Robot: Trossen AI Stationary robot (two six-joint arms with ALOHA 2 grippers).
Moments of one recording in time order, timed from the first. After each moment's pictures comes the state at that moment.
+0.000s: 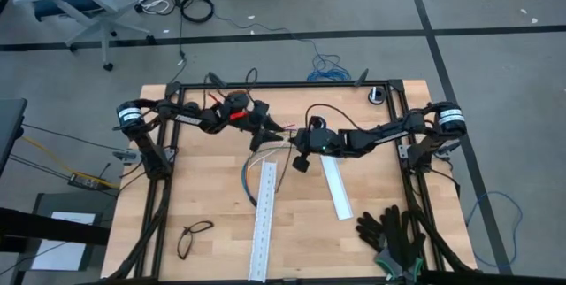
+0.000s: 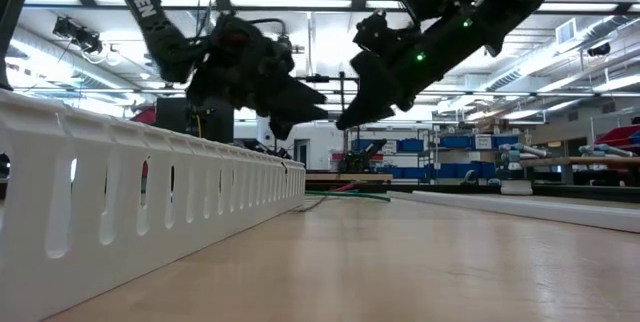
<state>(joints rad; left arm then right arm) 0.47 1.71 0.70 0.73 0.68 -0.17 -0.03 1.64 0.83 0.30 0.36 0.07</state>
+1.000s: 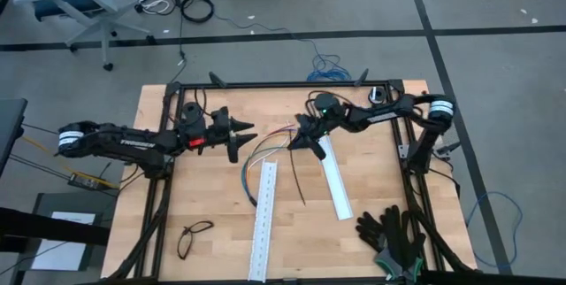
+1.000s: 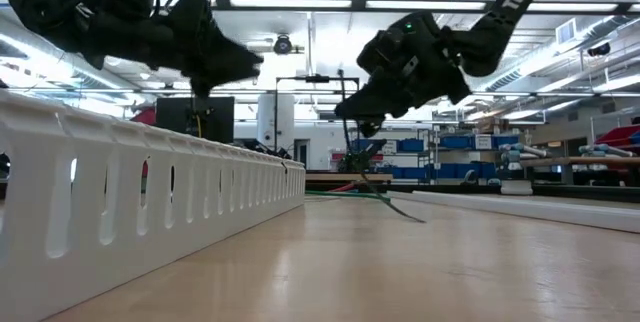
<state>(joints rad) 0.23 1.11 0.31 0.74 -0.01 -0.16 -0.36 1.76 0.82 0.55 -0.78 0.03</state>
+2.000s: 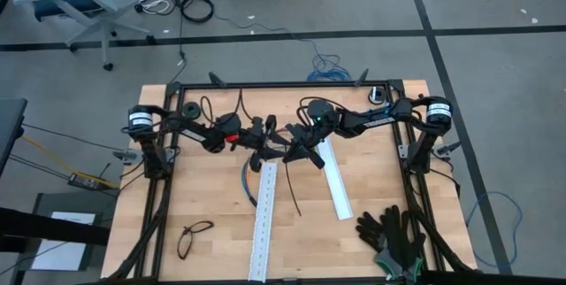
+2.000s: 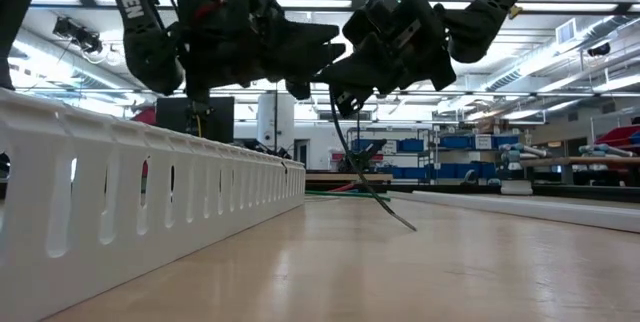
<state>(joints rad) 0.23 1.78 0.63 1.31 0.53 -0.17 -0.25 1.76 0.90 0.53 -0.84 0.05</state>
